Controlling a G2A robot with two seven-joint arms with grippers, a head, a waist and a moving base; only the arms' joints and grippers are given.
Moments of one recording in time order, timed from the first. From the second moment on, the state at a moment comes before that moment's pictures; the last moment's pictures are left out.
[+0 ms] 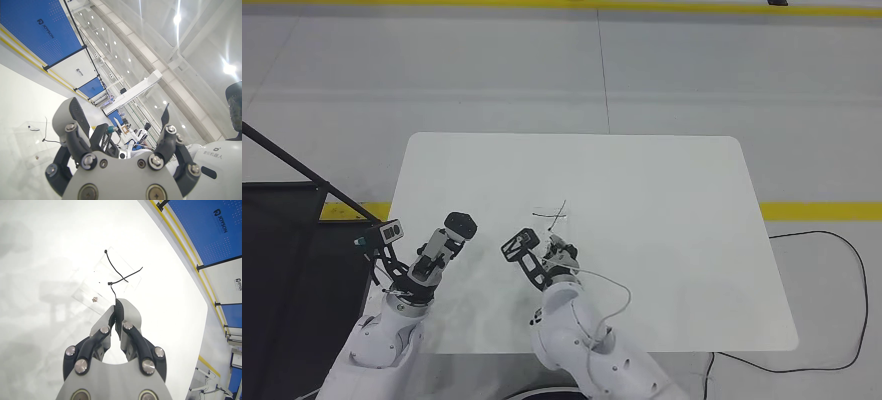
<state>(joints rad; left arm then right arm) 1.60 -1.20 -1.57 -1.72 -0.27 -0.83 -0.41 -1.06 -1.53 0.63 -1.63 -1.97 0.25 1.05</state>
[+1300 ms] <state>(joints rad) 1.60 -1.20 -1.57 -1.72 -0.27 -0.83 -0.41 -1.14 -1.60 0.69 -1.61 -2.03 0.08 1.00</state>
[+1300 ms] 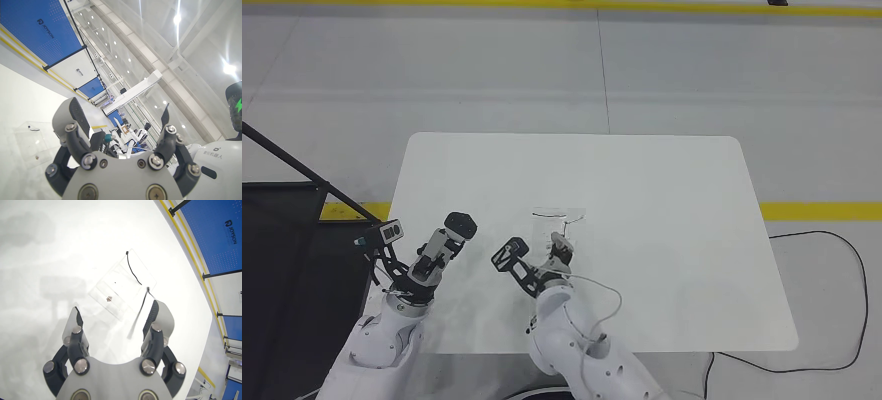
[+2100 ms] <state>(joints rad) 1.60 -1.20 -1.57 -1.72 -0.27 -0.83 -0.41 -1.31 -1.59 0.84 -1.83 -1.99 -0.07 1.00</state>
